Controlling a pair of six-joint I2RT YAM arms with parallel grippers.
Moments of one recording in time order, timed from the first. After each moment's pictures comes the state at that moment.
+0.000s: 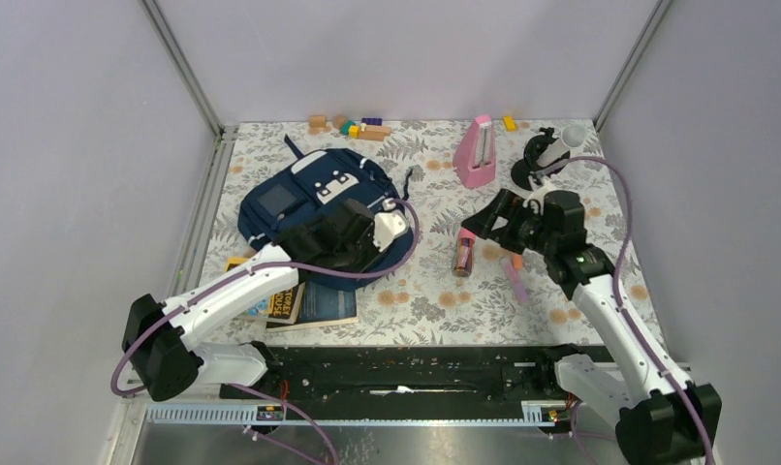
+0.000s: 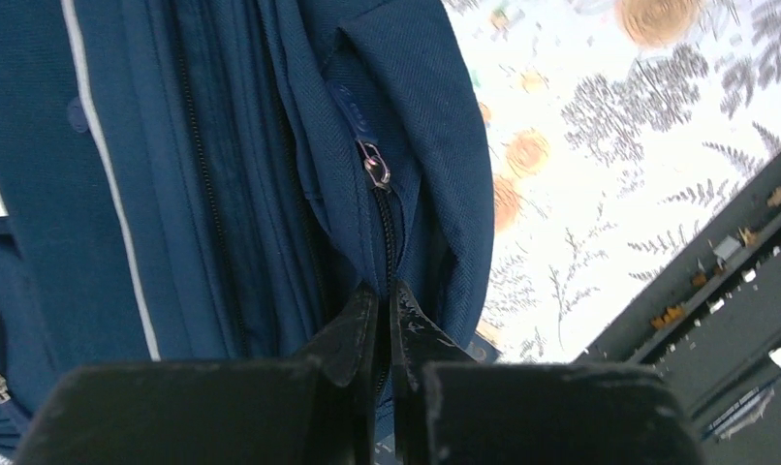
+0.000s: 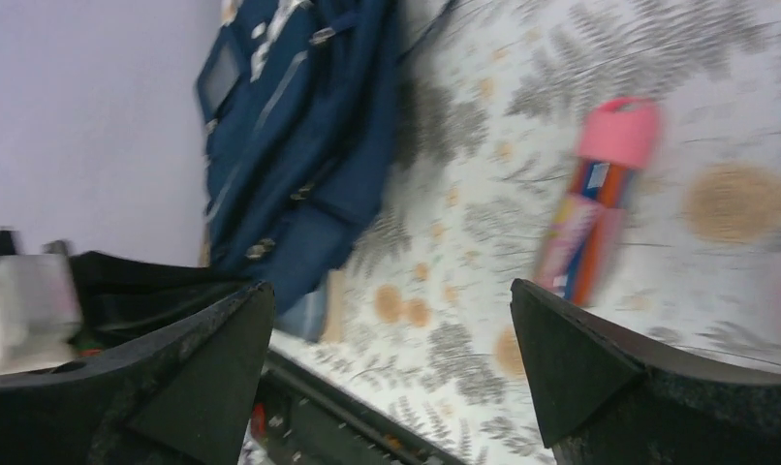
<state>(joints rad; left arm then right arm) -0.80 1.27 1.07 -0.66 -0.01 0.18 0.17 0.92 0.76 -0.35 -0.40 0.65</state>
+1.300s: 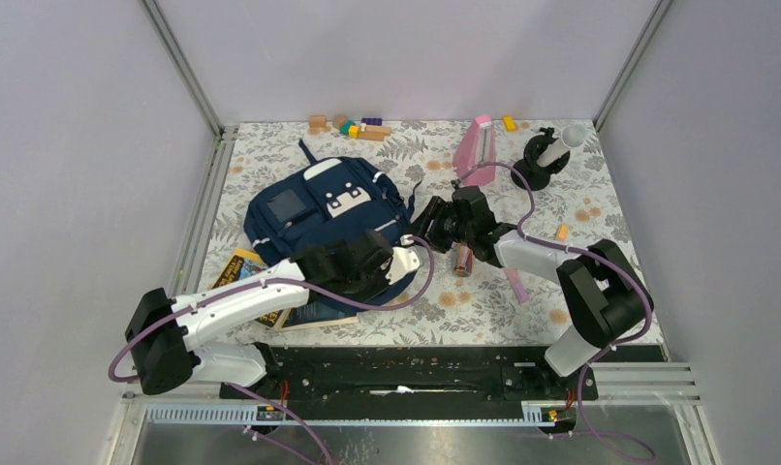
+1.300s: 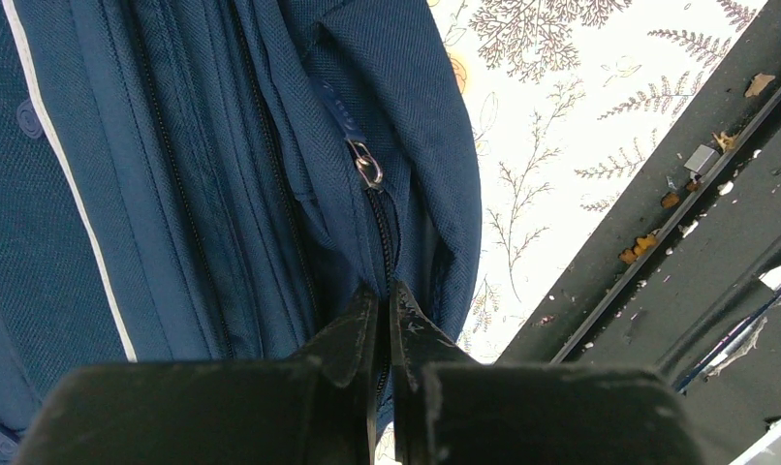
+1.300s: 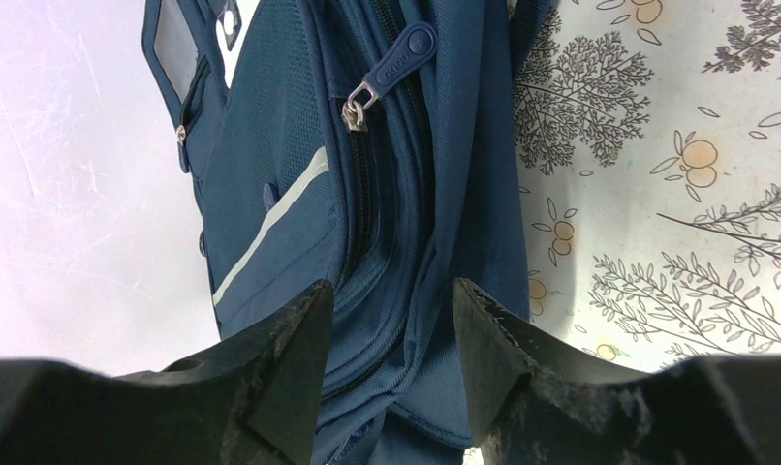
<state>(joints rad) -1.00 1.27 0.97 -0.71 -0.08 0.16 0.55 1.61 0.84 0.15 -0.30 1.00</state>
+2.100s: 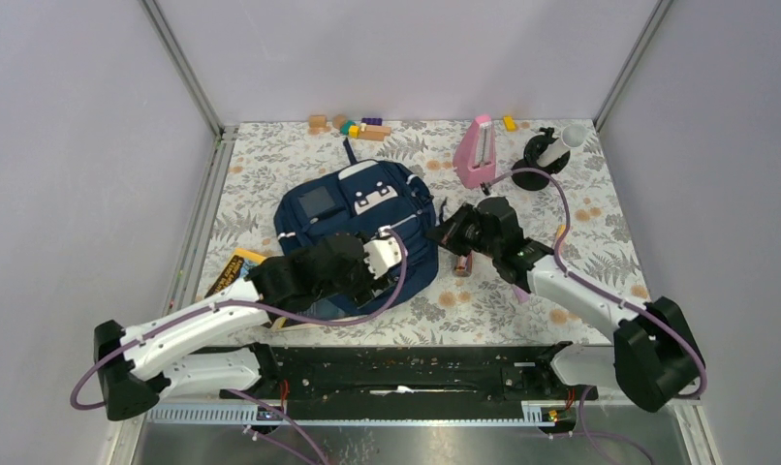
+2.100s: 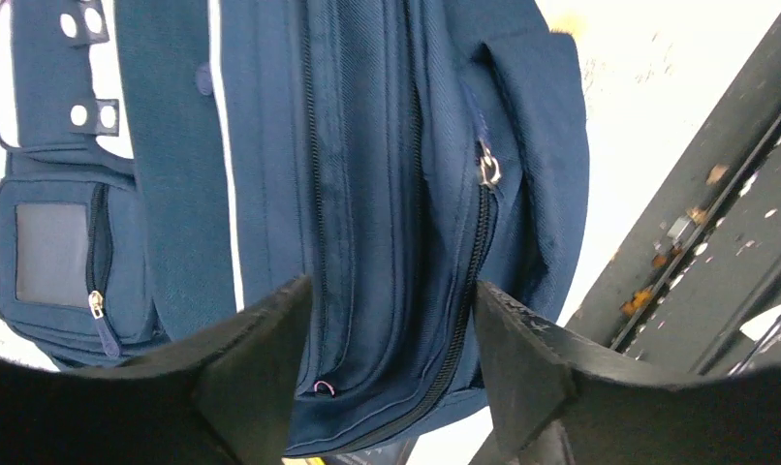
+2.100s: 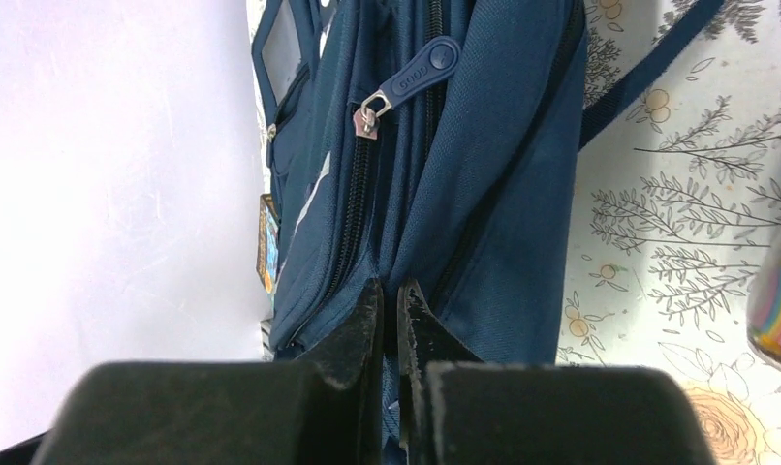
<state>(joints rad) -1.02 1.05 0.93 -0.64 -0.15 0.19 0.57 1.29 0.71 0.08 -0.18 1.07</state>
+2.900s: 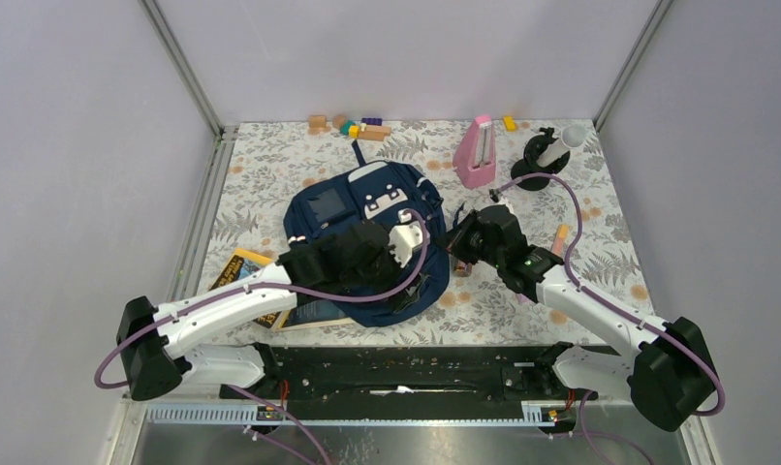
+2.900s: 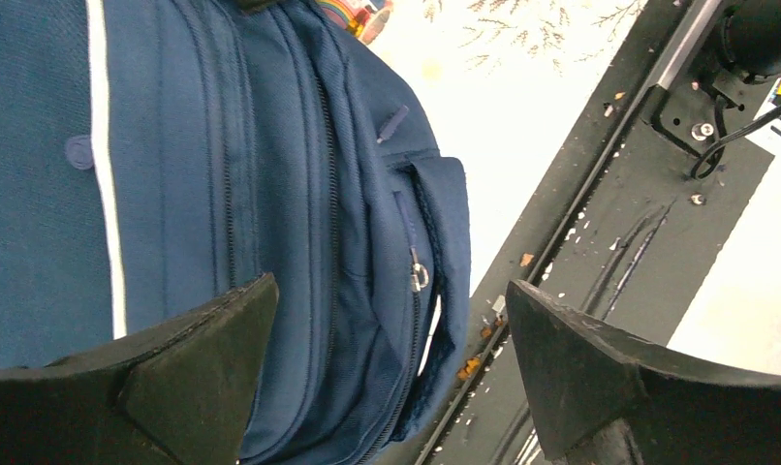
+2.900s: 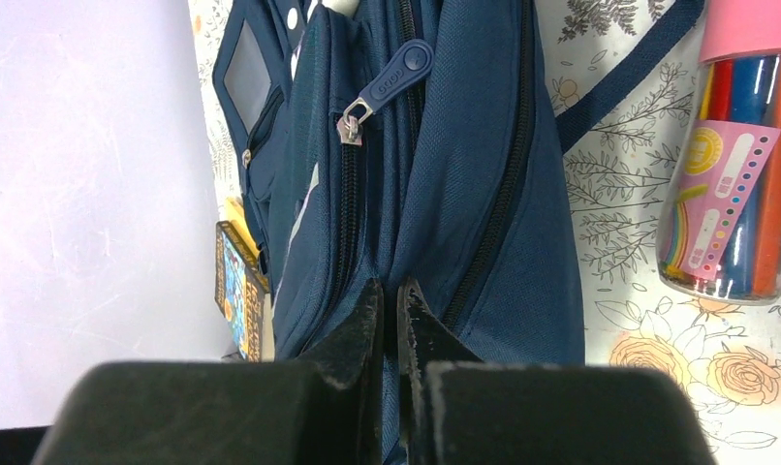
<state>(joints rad) -1.02 1.21 1.02 -0.50 0.07 -0.08 0.62 1.14 0.71 -0.11 0.03 1.07</state>
